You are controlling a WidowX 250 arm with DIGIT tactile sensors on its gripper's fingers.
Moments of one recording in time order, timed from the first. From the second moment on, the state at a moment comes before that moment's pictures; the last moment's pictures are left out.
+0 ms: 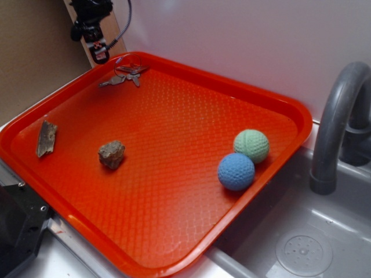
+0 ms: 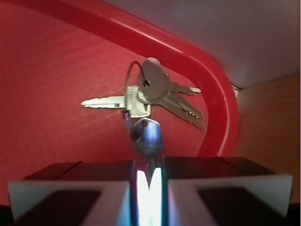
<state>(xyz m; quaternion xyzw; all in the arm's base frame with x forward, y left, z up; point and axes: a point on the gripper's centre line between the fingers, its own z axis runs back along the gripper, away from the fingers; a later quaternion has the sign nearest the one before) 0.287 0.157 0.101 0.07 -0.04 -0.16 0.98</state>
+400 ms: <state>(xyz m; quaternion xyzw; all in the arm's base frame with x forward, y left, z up) 0.301 0.156 0.108 0.09 -0.07 -0.16 0.98</state>
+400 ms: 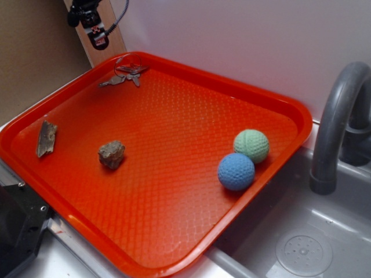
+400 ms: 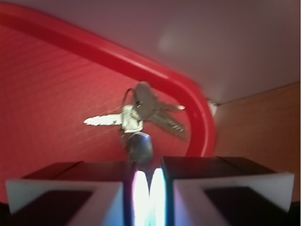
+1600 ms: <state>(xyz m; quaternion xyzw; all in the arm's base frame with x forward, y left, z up) 0.318 0.138 0.037 0.08 0.00 -0.18 0.98</state>
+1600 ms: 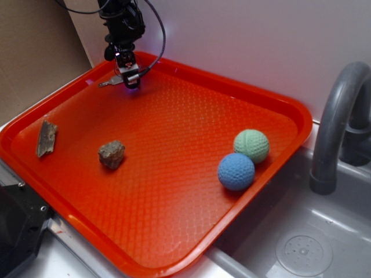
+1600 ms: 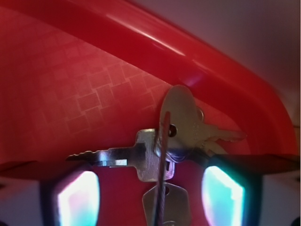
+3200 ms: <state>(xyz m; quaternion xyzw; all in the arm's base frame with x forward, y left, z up) 0.210 0.054 0.225 -0.02 0.04 -0.01 1.00</state>
